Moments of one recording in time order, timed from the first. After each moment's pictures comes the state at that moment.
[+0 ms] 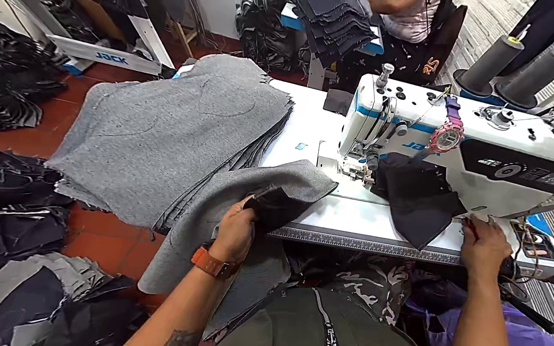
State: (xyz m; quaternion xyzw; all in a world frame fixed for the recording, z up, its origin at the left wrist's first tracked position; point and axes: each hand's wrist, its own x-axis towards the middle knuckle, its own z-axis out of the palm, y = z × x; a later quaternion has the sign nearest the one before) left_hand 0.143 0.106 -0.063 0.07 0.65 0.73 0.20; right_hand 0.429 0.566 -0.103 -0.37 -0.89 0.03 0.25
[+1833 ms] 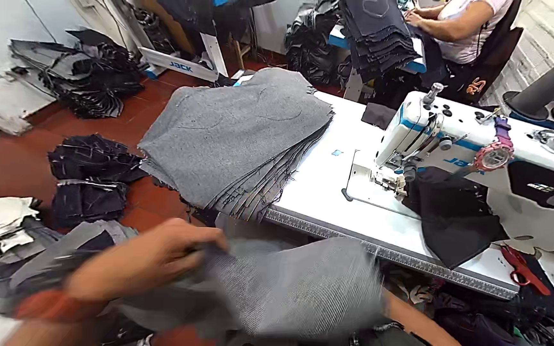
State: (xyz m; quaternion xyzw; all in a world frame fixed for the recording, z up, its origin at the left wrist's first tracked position) left_hand 0.143 -0.070 0.019 0.53 0.78 0.32 0.05; right_hand 0.304 0.262 0.017 0.10 -0.74 0.62 -0.24
